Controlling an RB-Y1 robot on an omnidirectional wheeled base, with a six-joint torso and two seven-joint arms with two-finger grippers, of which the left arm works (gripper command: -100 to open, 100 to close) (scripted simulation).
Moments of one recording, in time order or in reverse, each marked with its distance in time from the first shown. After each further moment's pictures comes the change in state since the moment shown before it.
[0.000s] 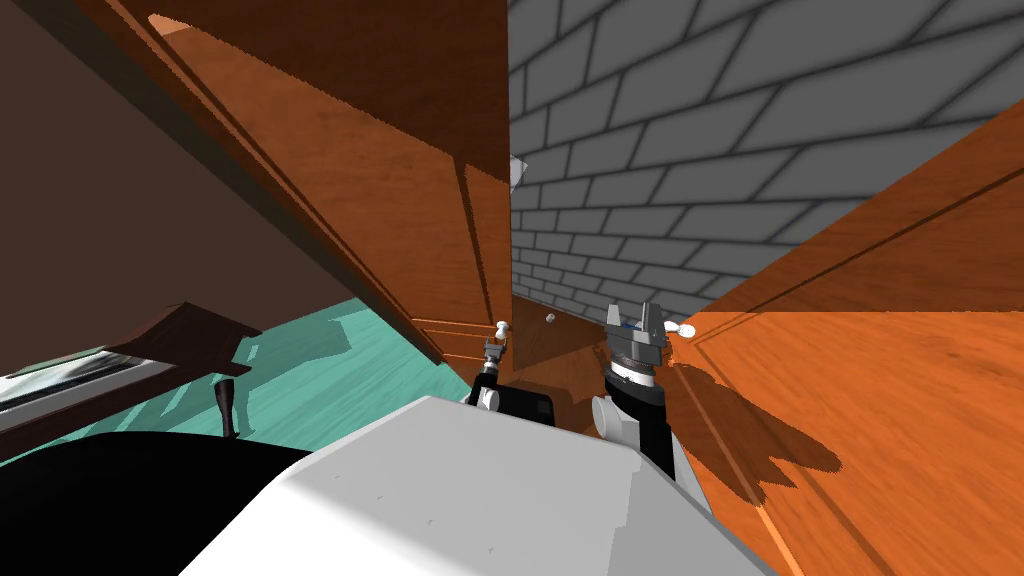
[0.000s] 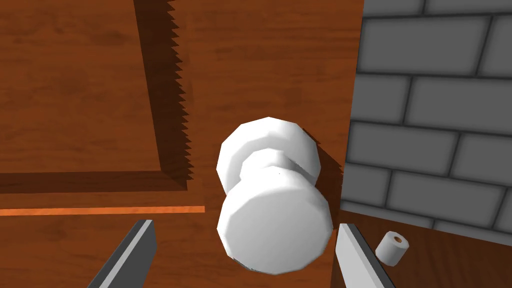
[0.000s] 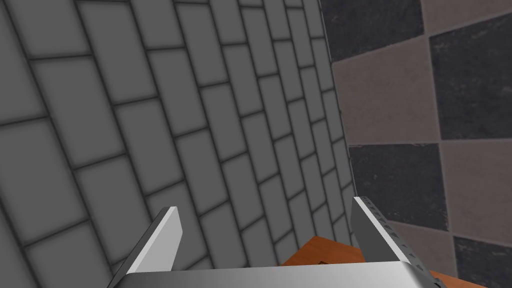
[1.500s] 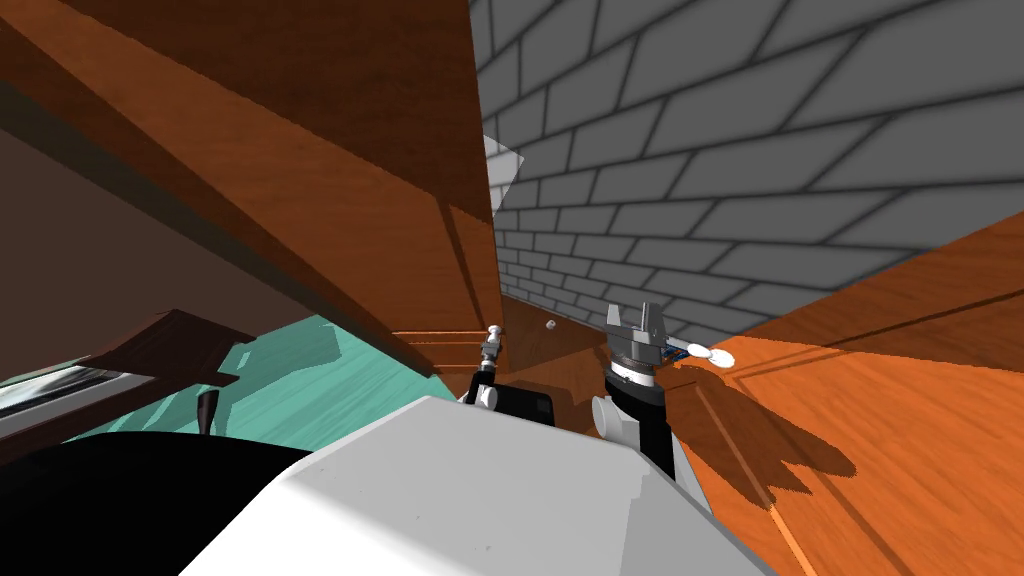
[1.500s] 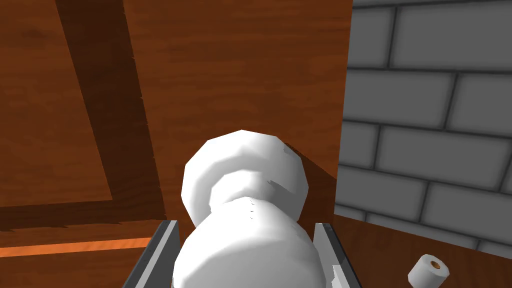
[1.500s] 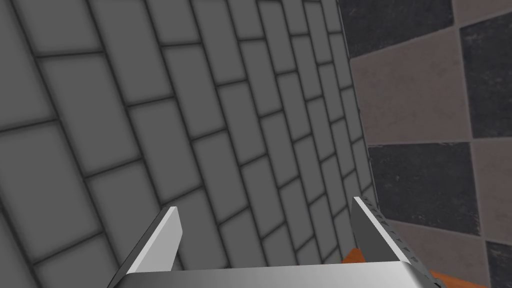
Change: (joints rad) arm -0.002 0.003 0.047 0.000 0.025 0.010 -0.022
